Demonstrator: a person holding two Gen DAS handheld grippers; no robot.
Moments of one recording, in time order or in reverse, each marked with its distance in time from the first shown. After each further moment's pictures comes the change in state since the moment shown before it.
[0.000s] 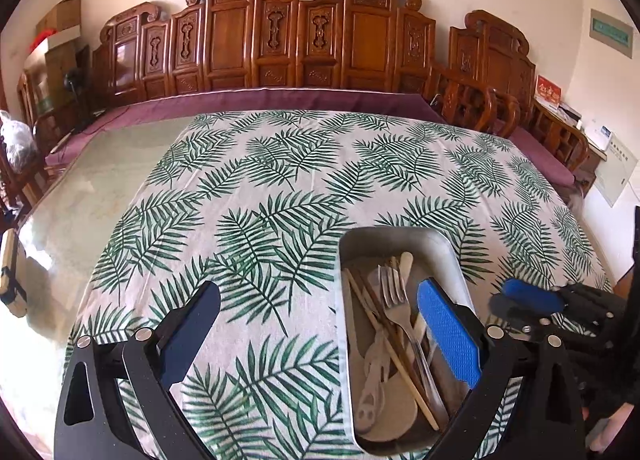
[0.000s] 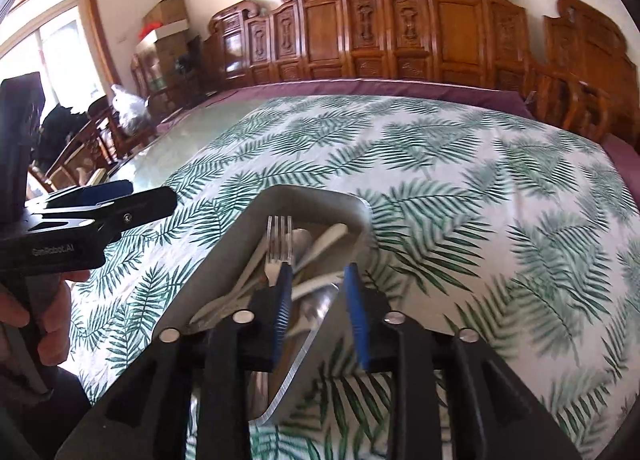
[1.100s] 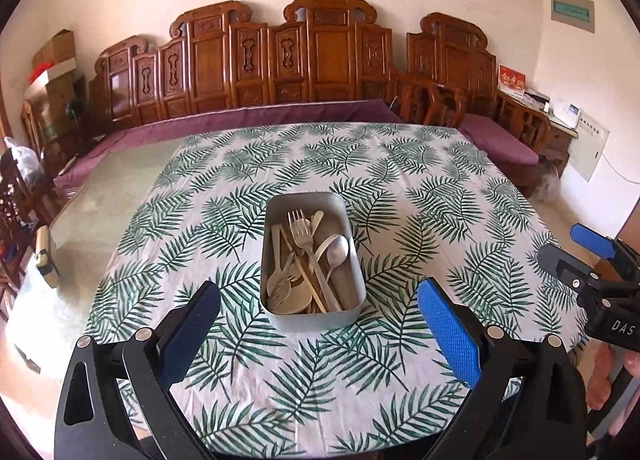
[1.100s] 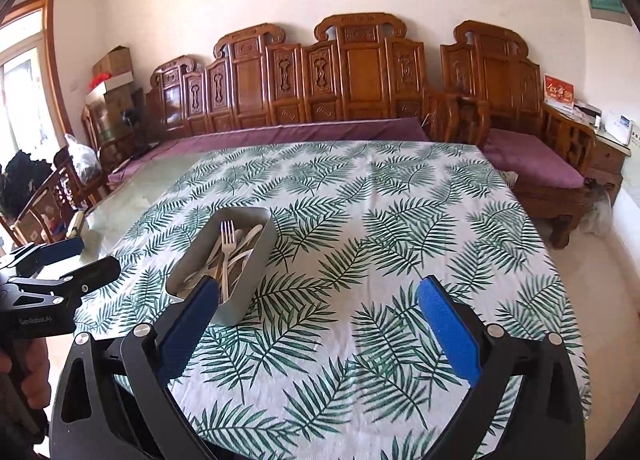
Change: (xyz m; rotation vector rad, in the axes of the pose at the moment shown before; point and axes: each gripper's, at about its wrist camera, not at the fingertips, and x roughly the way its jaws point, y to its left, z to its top) left arm -0.156 -0.094 -0.063 0.078 -0.049 -0.008; right arm -0.207 -0.022 -0.063 0.113 -0.163 -0.233
